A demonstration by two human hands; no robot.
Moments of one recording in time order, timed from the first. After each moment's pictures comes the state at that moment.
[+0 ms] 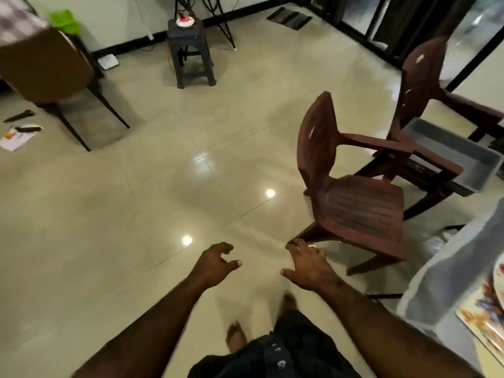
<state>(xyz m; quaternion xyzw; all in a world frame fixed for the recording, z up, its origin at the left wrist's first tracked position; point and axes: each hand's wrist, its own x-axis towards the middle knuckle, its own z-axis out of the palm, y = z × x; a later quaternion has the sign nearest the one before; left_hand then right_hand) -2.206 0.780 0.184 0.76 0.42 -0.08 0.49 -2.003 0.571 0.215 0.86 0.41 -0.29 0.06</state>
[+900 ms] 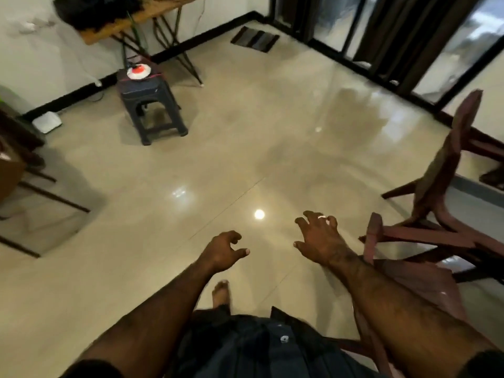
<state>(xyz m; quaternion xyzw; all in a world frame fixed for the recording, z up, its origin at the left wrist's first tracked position) -1.764 1.273 0.177 0.84 0.29 -0.17 0.43 -1.582 1.032 0.215 0.90 0.37 -0.19 0.09</state>
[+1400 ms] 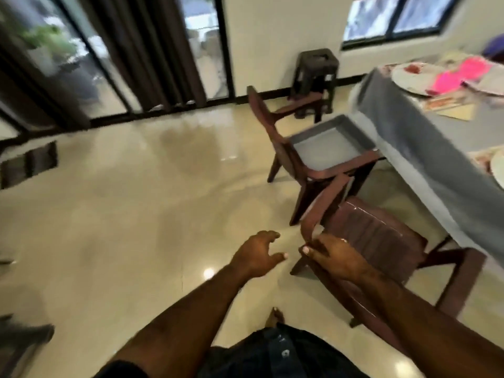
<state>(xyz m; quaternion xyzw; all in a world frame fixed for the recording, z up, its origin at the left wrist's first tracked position) -1.395 1.135 0.221 0.87 -0.29 -0.27 0.28 -1.516 0.898 0.233 0.93 -0.16 -0.14 -0.29</state>
